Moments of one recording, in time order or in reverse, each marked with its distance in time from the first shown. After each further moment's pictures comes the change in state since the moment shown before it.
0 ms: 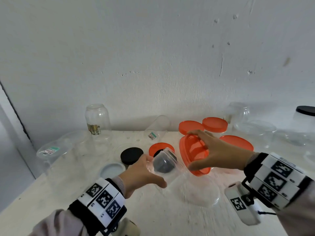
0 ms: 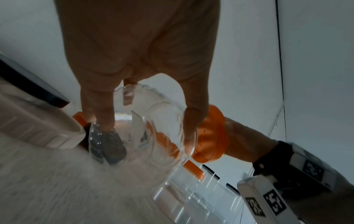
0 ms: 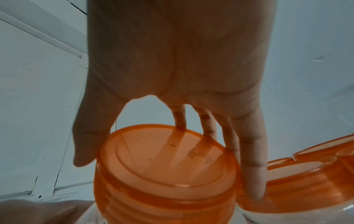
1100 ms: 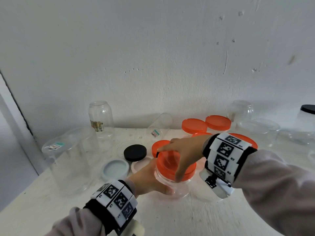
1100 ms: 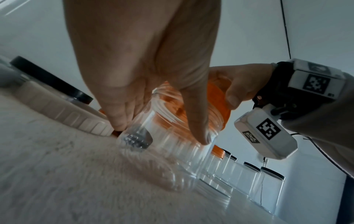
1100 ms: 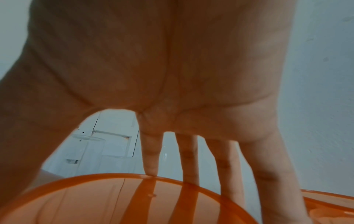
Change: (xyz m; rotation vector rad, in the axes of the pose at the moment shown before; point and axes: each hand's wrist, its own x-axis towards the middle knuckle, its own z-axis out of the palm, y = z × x) left_hand 0.001 -0.009 0.013 -0.014 -0.235 0.327; right_hand 0.050 -0.068 0.024 -0.561 -0.457 0.028
